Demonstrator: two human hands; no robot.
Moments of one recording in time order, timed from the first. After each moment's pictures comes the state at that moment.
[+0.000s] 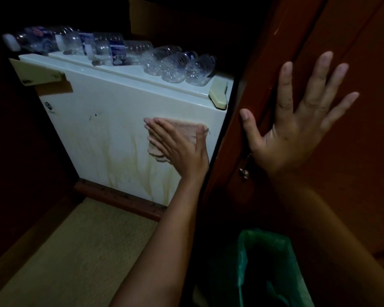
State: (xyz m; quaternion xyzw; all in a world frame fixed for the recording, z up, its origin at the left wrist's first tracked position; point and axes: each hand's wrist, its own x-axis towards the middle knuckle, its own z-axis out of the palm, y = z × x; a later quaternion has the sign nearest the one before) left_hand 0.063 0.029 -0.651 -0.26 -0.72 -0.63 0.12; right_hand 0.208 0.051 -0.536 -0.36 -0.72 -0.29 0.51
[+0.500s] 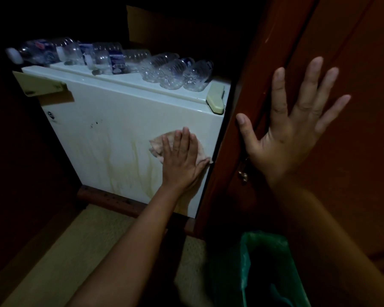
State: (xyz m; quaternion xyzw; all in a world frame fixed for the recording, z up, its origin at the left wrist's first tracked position) left_hand 0.010 0.021 -0.707 -0.57 -0.66 -0.35 0.36; right_hand 0.209 0.044 -0.535 -0.38 -0.73 -0.28 0.50
